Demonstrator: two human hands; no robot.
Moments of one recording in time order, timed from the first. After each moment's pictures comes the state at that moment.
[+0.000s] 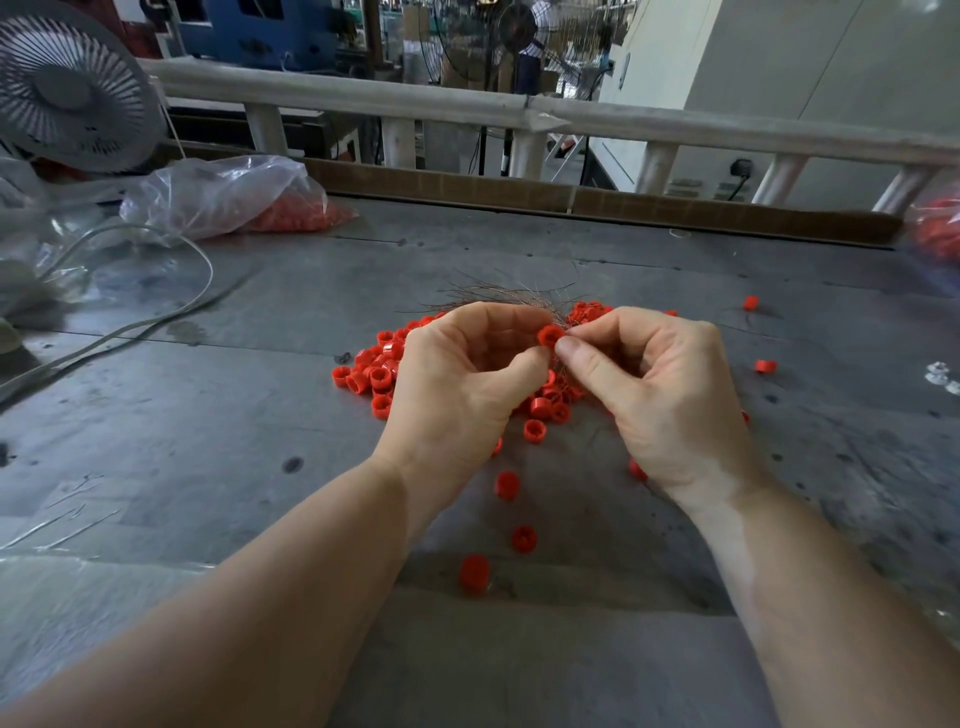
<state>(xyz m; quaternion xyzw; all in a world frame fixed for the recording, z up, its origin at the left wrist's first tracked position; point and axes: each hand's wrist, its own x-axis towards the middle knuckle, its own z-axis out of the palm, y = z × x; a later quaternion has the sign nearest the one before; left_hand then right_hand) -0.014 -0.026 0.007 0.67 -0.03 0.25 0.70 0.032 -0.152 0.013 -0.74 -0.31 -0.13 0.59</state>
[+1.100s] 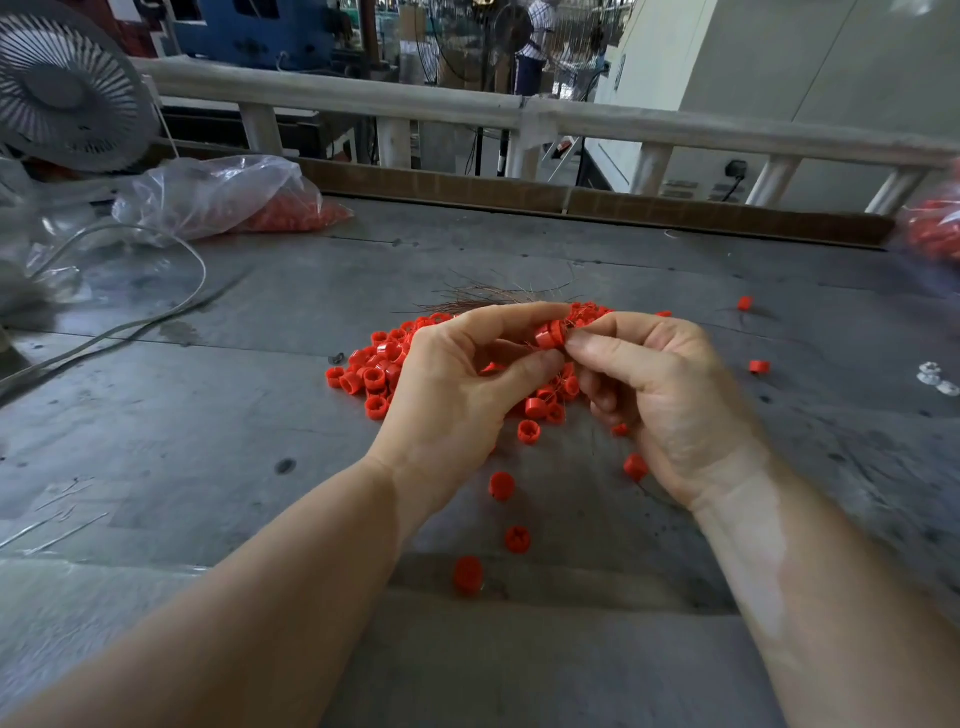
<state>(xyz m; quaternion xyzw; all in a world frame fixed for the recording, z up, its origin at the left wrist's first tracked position) -0.017 -0.024 0.009 0.70 -0.08 0.22 0.68 0.036 -0.158 0.020 -0.67 -0.20 0.09 0.71</state>
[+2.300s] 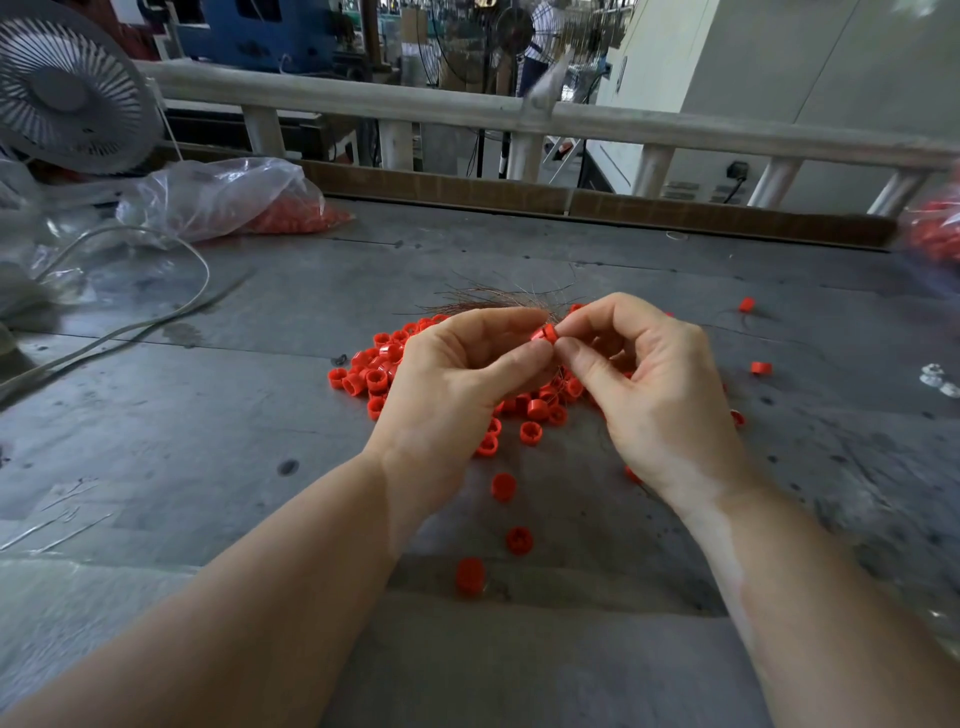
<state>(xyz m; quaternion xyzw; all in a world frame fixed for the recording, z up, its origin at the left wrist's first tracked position) -0.009 -0.022 0.002 0.59 -0.03 0.16 0.79 0.034 -0.153 0.014 -0.76 -0.33 -0.15 0.53</state>
